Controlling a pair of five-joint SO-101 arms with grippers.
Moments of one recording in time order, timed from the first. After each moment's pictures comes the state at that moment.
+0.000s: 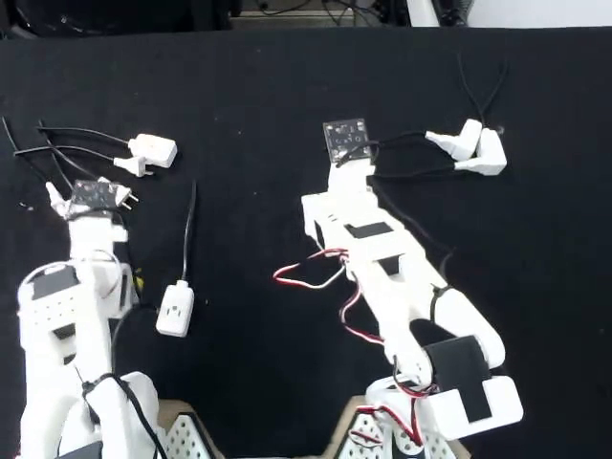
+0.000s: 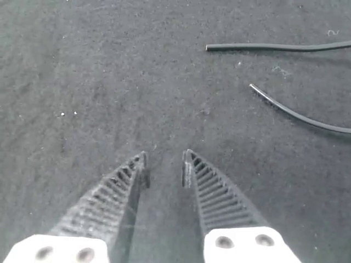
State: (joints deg) left arm -27.8 -41.6 64.0 52.2 -26.5; right arm -14.4 -6.4 52.2 12.0 -3.7
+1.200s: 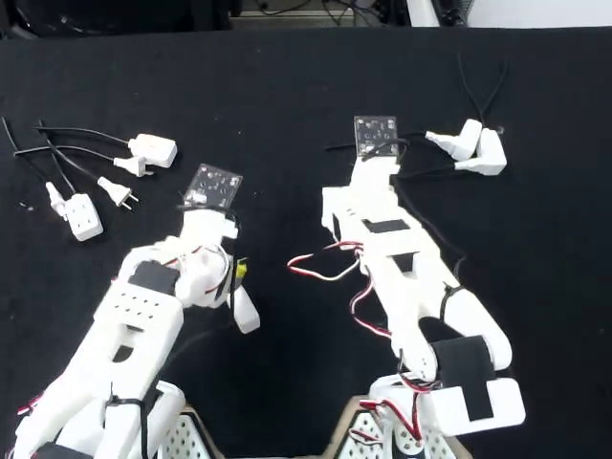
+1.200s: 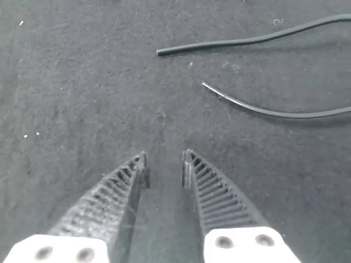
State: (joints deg) left arm 10.1 -41.8 63.4 44.5 -6.8; right arm -9.2 -6.4 52.0 12.0 -6.6
